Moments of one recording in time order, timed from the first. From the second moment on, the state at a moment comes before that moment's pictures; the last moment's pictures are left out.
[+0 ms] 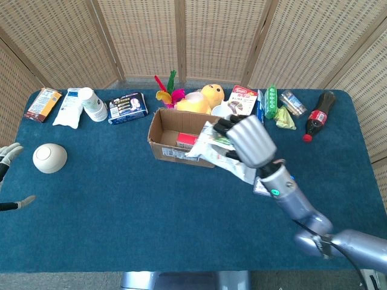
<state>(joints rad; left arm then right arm) -0.18 -0.87 -0.05 -1.67 1.52 1.40 -0.37 0.83 -1.31 0.36 -1.63 -1.49 1.22 -0.19</state>
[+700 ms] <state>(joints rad) -0.22 -0.88 -0.07 -1.63 1.45 1.31 -0.40 1.06 -1.65 0.44 -1.18 -1.24 1.03 -0.32</state>
